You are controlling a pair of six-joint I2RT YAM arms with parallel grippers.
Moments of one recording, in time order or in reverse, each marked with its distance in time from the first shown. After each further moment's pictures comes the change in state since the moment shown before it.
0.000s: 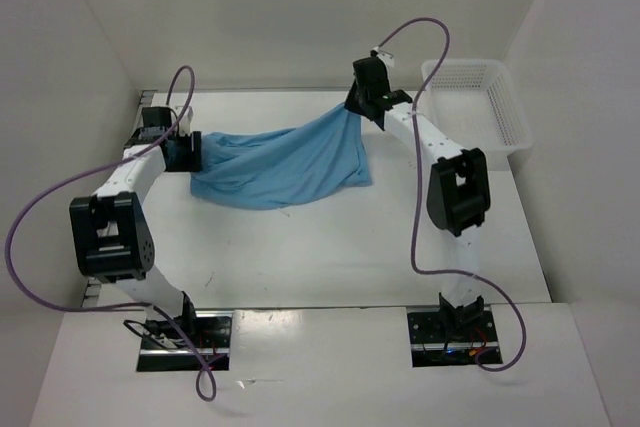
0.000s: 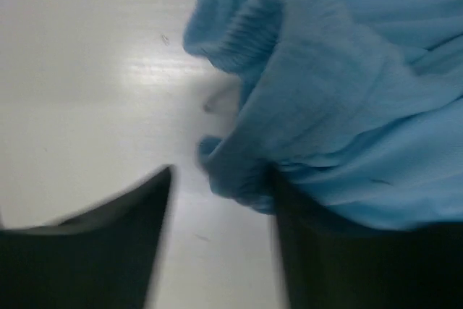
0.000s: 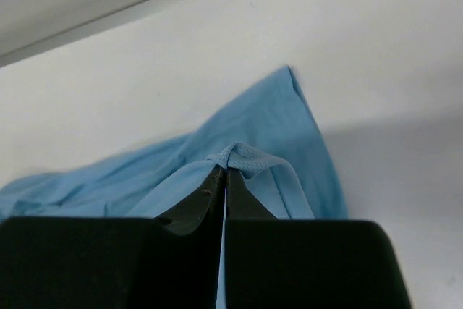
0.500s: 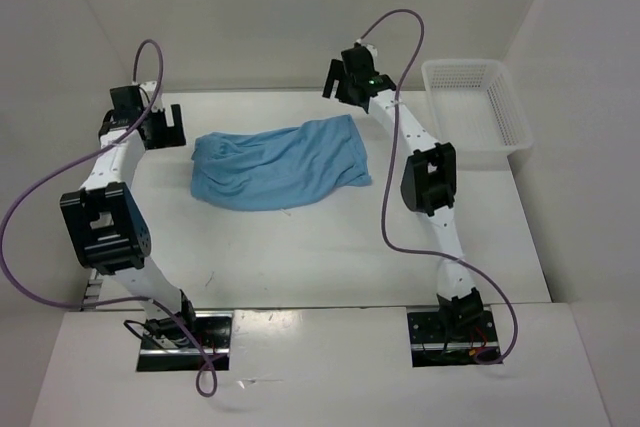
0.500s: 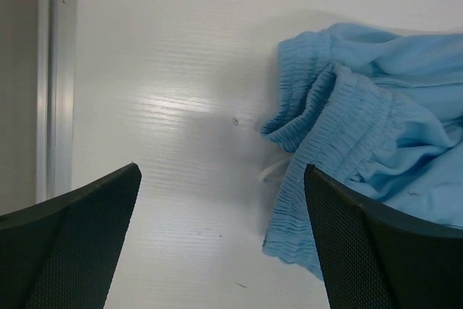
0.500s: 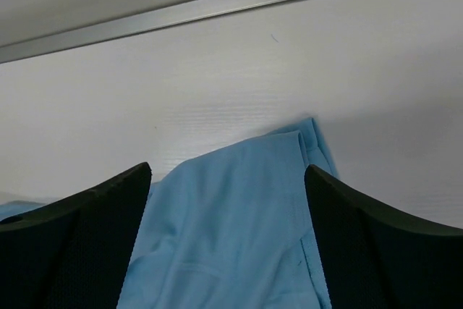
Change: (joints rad) left arm 0.118 0.142 0.235 0.025 0.039 -0.005; right arm -0.008 0.510 0.751 -0.267 -0.058 -0.079
